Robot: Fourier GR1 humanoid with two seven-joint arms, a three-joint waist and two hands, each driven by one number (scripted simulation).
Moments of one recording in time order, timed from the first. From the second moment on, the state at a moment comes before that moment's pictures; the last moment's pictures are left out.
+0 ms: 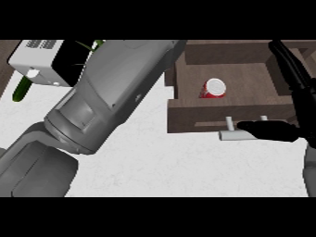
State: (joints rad) left arm -1.65 0.00 -0.28 -0.29 0.58 0.64 0.00; right arm -0.30 -0.31 0.03 -1.83 0.62 0.04 0.11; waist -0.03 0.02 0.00
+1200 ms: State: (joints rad) left arm -1.54 0.14 -0.27 -0.42 0.53 0.56 0.09; right arm -0.76 -0.18 0.04 -0.83 1.04 -0.49 -0.05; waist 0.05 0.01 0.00
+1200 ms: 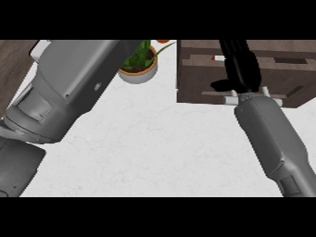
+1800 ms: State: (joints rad) left arm -1.42 0.21 -0.30 -0.58 0.50 0.54 0.16; right arm -1.04 -0.18 -0.04 -0.47 1.09 -0.63 -0.05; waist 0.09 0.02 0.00
